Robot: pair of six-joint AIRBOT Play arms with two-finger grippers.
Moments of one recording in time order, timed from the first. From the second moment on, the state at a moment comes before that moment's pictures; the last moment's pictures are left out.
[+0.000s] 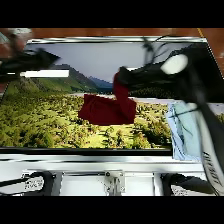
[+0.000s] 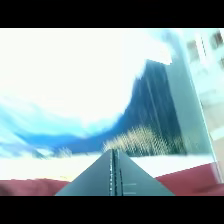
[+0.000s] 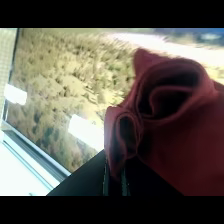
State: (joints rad) left arm 0.19 -1.37 1.46 0.47 -0.96 -1.15; right arm 0.37 -1.47 1.50 -0.83 0.99 1.55
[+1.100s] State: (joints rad) left arm 0.49 -1.10 1.45 0.56 -1.22 -1.12; right arm 0.30 -1.69 1.50 -1.00 1.31 1.61
